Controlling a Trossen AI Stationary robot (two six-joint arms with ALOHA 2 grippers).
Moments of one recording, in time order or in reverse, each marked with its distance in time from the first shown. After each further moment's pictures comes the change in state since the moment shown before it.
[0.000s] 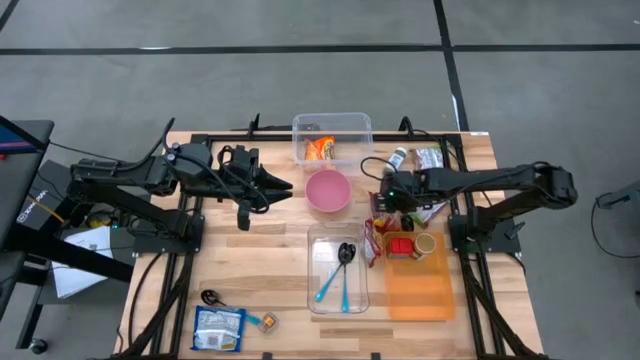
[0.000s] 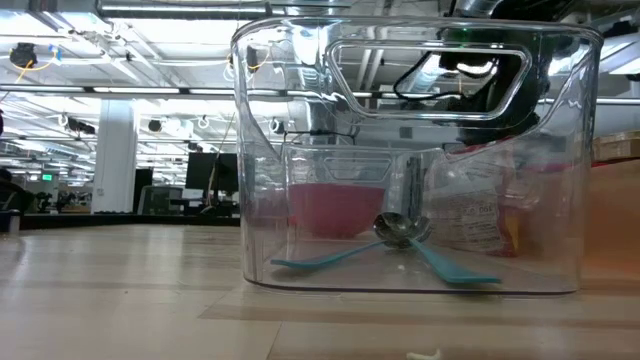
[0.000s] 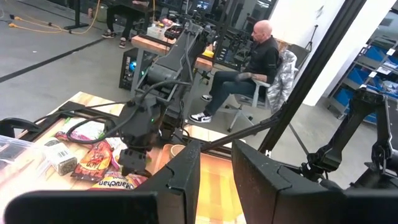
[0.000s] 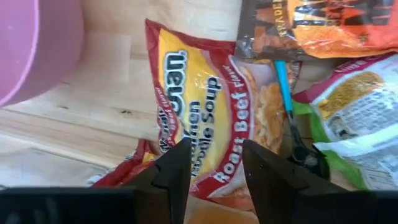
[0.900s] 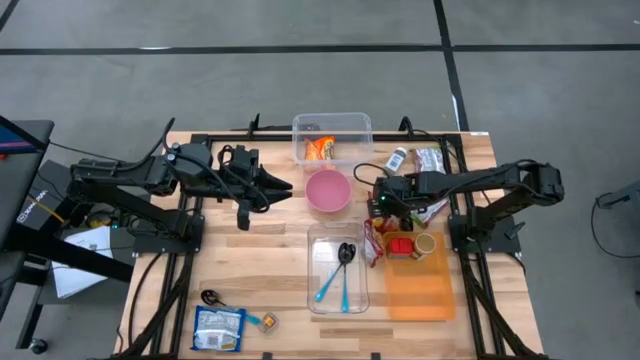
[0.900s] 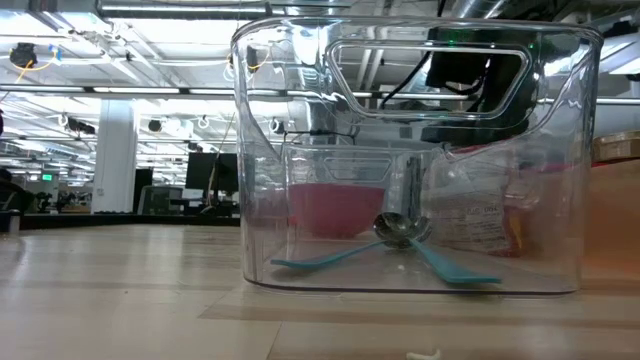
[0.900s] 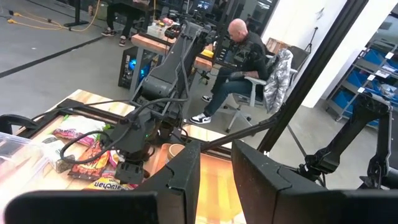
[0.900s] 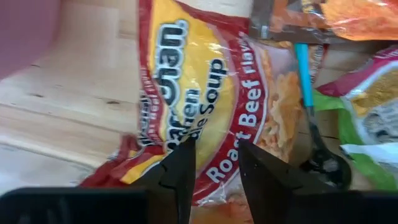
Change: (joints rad) left arm -0.004 0.000 0.000 -0.001 0.000 -0.019; right arm 0.020 0.129 0.002 0.082 -0.034 -0.011
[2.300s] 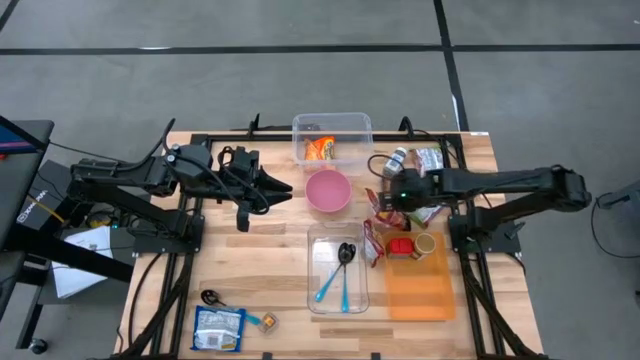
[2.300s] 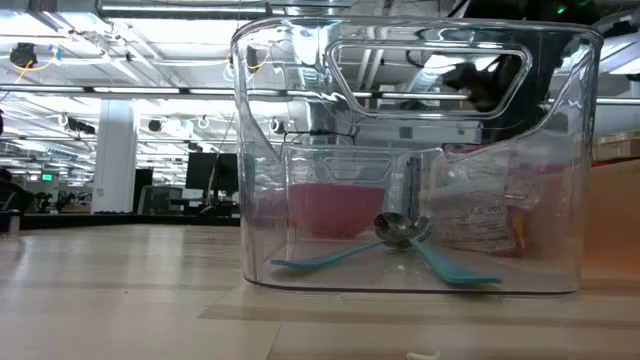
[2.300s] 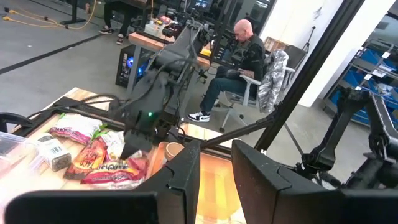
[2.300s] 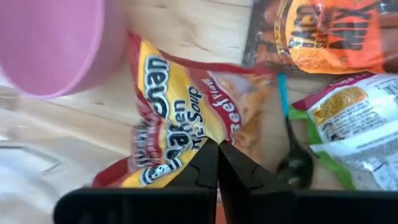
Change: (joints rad) left arm -0.009 0.000 0.000 -0.001 0.000 -0.007; right arm 0.035 -0.284 -0.002 -0.111 0.108 -0.003
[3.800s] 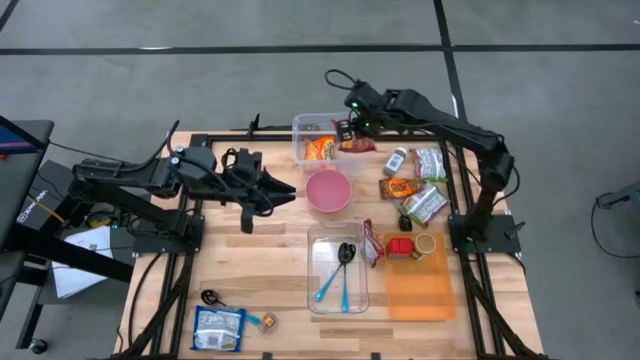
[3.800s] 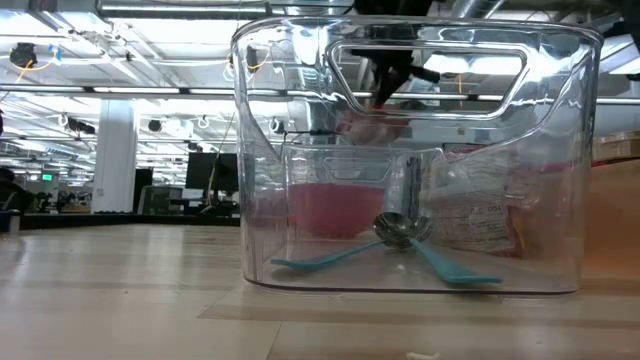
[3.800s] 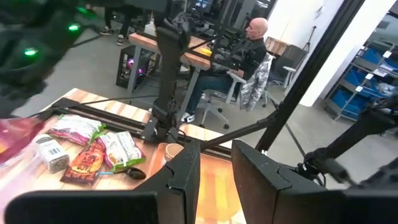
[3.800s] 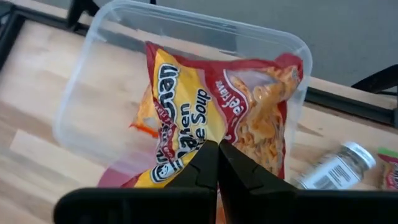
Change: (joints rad) left arm -0.010 0.020 0.000 0.021 -0.016 0.004; right arm -0.350 0.669 1.103 -0.340 0.065 -0.521
